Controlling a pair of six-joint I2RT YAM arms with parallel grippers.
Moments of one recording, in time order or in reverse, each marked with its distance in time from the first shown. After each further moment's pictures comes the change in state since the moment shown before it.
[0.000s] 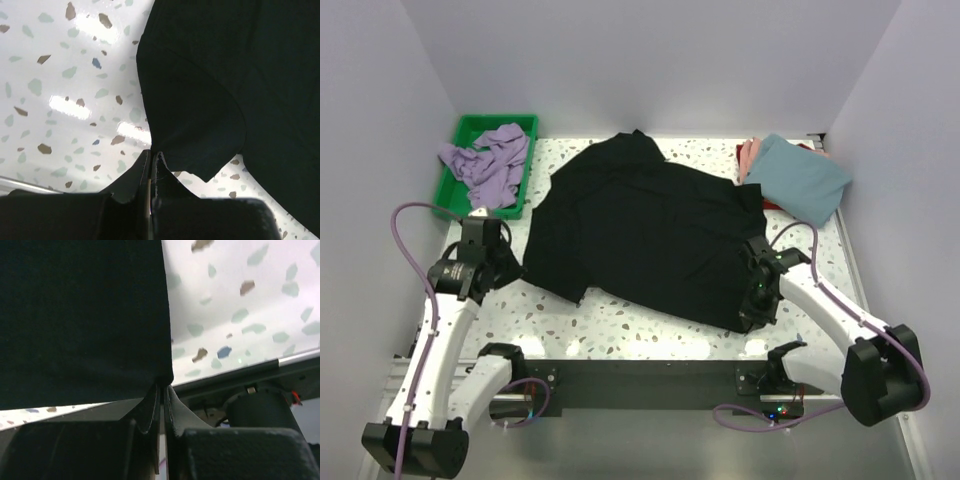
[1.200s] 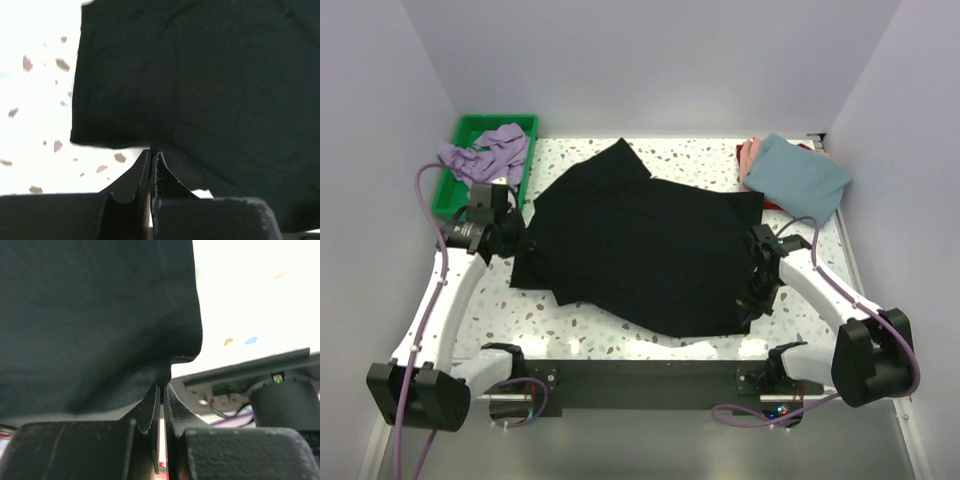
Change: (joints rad) left arm 0.002 0.217 0.134 0.066 0.121 0.138; right arm -0.050 0.070 0.058 -0.040 -0.131 0.008
